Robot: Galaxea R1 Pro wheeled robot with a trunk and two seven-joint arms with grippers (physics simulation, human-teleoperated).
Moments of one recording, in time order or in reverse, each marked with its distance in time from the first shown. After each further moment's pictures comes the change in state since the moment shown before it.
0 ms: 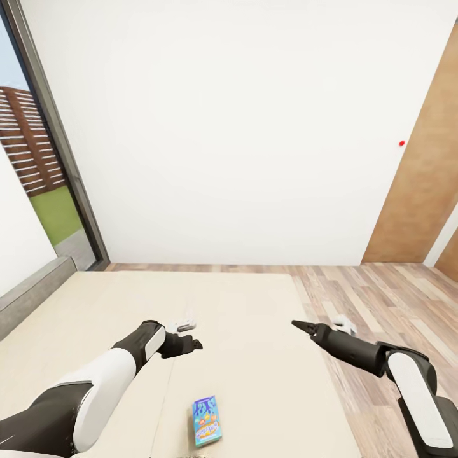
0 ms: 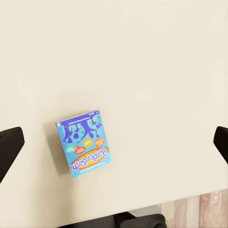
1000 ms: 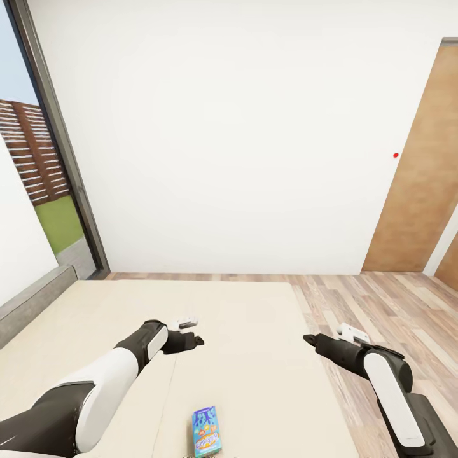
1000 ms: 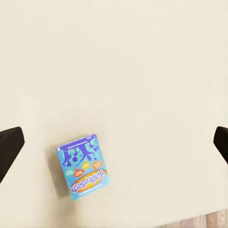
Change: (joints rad) left arm 0.000 -0.012 -0.002 -0.005 -0.002 -0.060 0.016; right arm -0.007 0.040 0.107 0.001 0.154 -0.094 -0.482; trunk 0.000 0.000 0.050
